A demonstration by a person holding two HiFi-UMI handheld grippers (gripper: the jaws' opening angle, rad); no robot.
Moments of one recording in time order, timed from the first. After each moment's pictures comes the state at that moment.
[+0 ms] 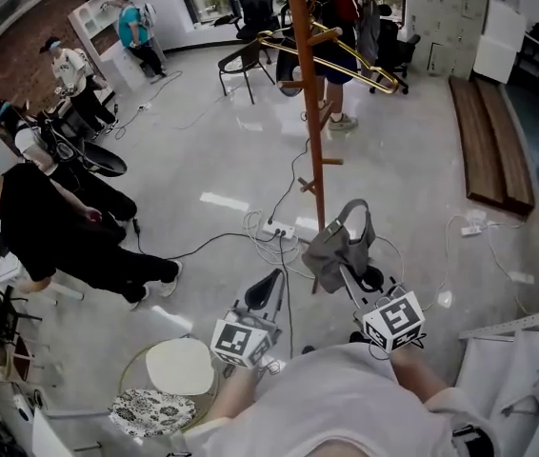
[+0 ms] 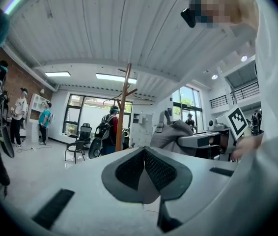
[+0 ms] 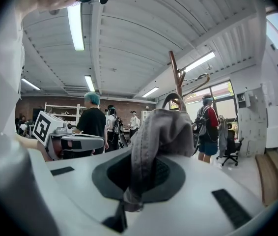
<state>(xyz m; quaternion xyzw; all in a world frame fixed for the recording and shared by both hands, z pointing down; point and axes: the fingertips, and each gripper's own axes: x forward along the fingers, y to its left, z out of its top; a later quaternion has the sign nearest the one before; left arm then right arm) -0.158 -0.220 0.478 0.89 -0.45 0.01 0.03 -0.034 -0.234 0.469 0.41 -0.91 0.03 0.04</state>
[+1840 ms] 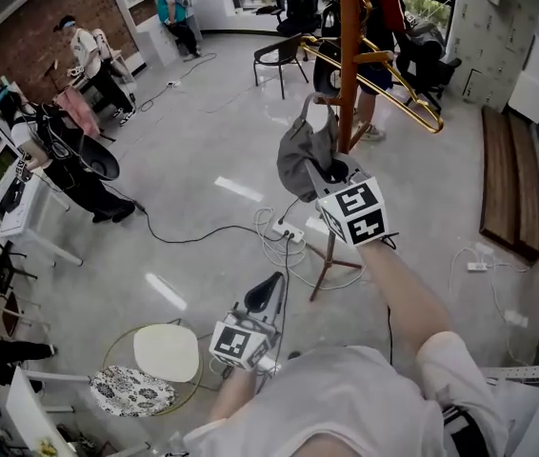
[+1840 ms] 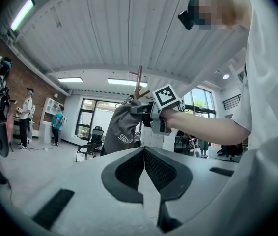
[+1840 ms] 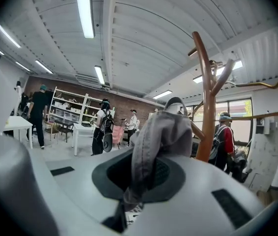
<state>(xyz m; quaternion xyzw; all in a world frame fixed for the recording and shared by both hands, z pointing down) -0.170 -0.261 0.470 0.86 -0.52 -0.02 0.03 -0.134 -0.465 0.355 0.36 -0.92 -0.07 0.08</state>
